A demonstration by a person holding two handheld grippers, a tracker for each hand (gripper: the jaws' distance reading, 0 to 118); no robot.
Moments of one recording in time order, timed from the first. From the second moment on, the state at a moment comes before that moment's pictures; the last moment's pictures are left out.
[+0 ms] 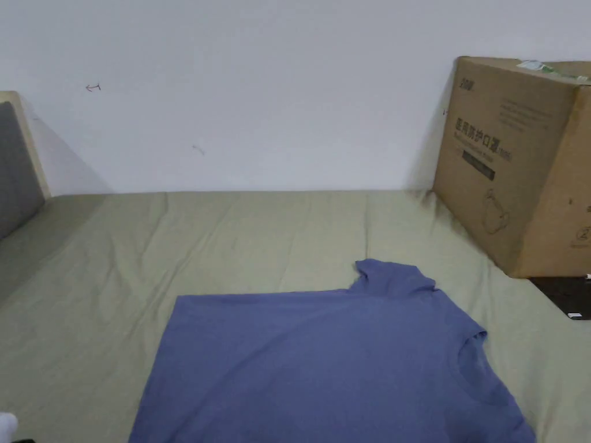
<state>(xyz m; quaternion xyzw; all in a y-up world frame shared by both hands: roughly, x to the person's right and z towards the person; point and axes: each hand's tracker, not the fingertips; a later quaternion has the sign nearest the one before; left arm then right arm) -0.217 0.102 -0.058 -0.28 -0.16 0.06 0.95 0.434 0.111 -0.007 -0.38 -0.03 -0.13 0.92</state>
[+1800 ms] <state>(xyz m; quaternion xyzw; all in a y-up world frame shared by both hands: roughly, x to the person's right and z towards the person) -0.158 0.055 -0.077 -0.43 -0.12 0.08 0.89 0.441 0.067 -0.038 -0.46 -0.01 -0.17 0.87</state>
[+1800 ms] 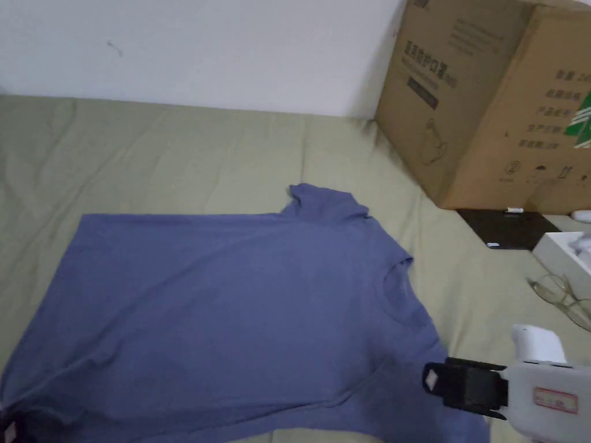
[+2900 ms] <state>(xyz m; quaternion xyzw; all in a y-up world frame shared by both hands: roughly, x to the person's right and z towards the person) -0.173 0.077 -0.081 -0.50 -0.12 0.10 0.85 0.496 0.071 -0.020 -0.58 0.01 -0.13 0.80</state>
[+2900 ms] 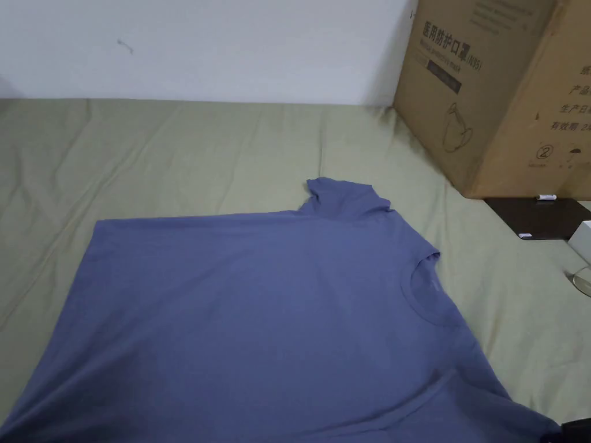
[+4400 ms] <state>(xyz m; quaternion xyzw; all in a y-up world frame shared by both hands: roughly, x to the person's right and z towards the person) -0.140 0.113 -0.105 -0.15 -0.08 0.11 0.98 0.348 0.133 -0.071 -0.14 0.00 -0.18 0.97</state>
